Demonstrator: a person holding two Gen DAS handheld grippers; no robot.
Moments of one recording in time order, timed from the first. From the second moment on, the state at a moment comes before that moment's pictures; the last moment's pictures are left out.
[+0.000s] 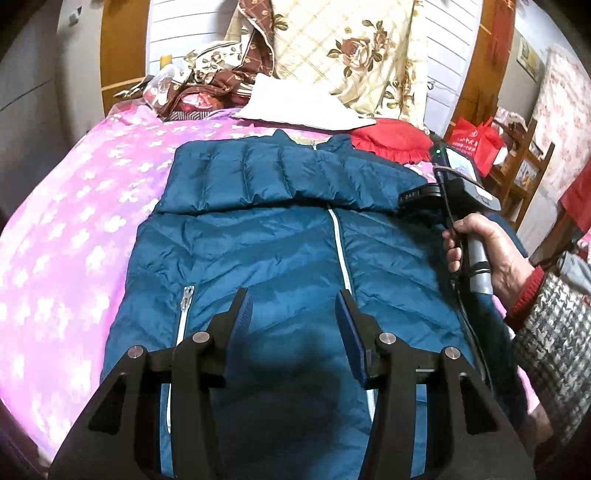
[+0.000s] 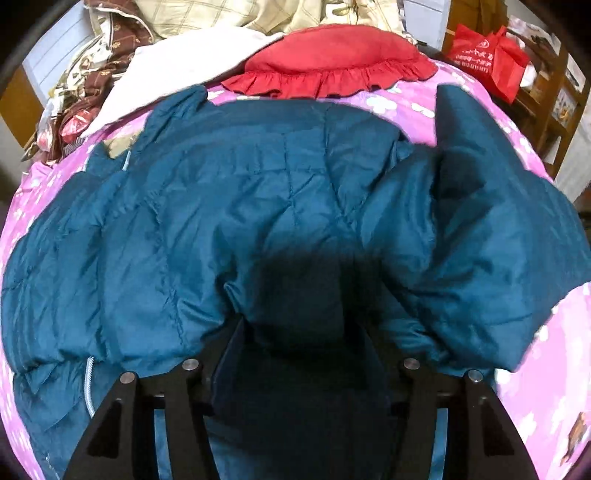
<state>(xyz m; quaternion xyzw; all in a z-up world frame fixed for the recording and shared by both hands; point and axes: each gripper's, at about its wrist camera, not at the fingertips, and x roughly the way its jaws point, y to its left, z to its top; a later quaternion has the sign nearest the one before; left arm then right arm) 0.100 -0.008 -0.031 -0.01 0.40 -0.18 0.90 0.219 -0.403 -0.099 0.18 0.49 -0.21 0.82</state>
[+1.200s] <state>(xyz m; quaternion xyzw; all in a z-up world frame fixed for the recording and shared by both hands) 0.094 -0.023 -0.032 0.04 0.40 -0.09 0.91 -0.008 -0.743 -0.127 0.45 0.29 -0.37 0.76</state>
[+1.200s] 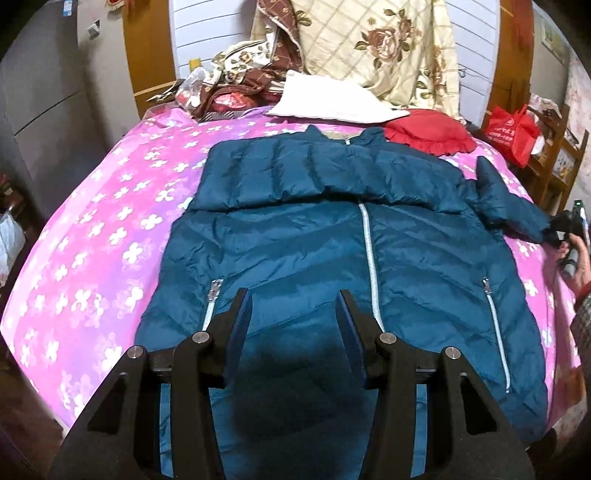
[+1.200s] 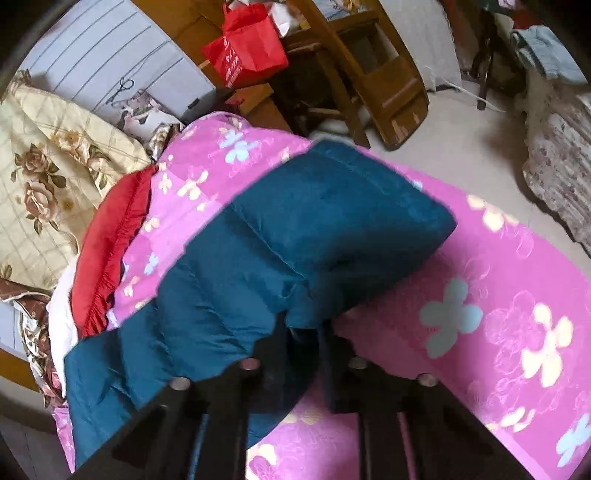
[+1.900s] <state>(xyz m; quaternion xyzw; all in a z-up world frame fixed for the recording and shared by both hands) 0.052 0.073 -0.009 -0.02 0.34 -0.05 0.94 0.111 -0.397 0.165 0.13 0.24 -0.16 0.95</state>
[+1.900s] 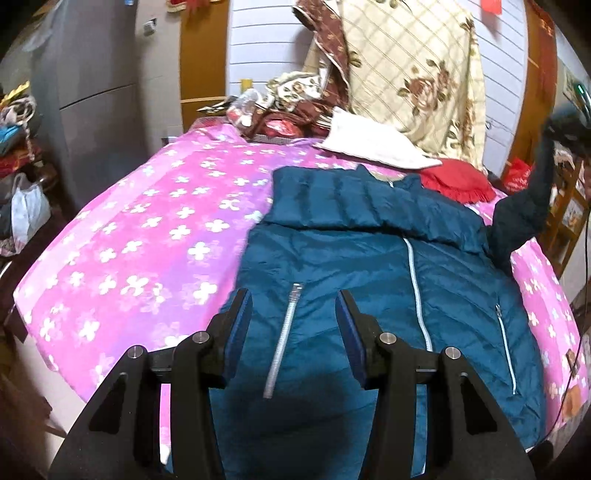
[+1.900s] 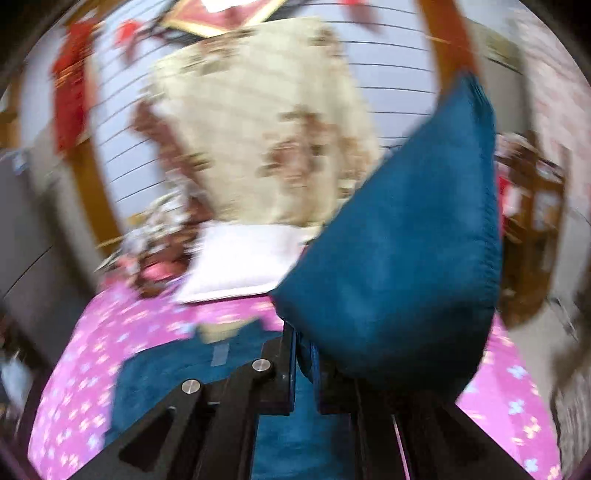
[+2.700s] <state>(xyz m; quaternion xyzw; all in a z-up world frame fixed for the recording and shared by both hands) 0.066 0.147 -0.041 -0.07 0.35 0.00 0.93 0.283 -0.155 -0.071 0.03 0.49 -0.01 0.87</state>
